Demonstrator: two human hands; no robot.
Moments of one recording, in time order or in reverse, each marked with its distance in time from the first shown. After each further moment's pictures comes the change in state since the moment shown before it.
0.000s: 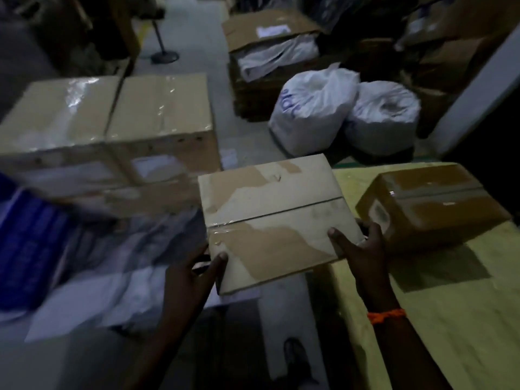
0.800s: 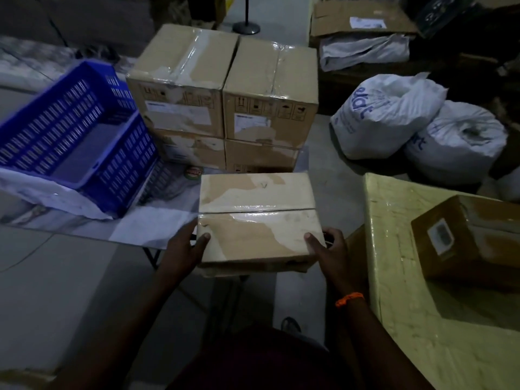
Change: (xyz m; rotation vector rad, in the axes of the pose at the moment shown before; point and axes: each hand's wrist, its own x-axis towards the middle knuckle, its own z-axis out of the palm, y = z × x) left_hand -0.029 -0.146 -0.136 0.178 0.046 -0.059; right_hand -0.084 0.032 0.149 -0.165 -0.324 0.041
